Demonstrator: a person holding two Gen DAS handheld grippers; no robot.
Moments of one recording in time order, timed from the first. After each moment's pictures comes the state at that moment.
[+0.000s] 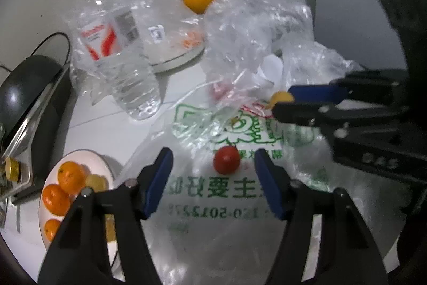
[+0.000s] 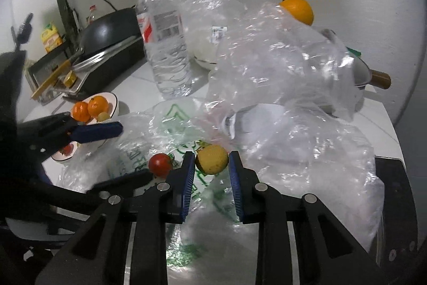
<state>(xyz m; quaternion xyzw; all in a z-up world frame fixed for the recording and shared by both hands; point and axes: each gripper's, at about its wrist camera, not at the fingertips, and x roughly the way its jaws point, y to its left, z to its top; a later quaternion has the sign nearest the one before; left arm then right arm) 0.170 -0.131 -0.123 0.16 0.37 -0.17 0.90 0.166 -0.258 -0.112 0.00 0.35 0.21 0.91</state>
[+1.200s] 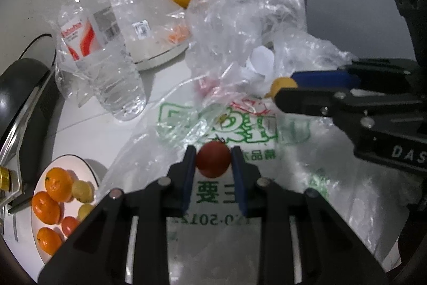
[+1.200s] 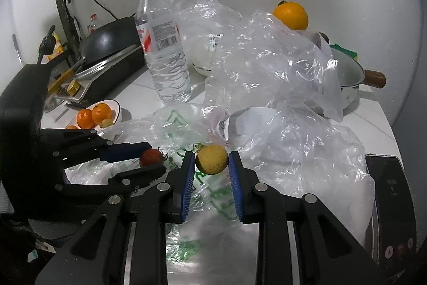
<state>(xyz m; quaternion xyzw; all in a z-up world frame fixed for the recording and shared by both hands) 0.171 -0.138 -0.129 0.15 0.38 -0.19 0.89 0.159 -0.262 -0.104 0.01 0.34 0.21 0.92</state>
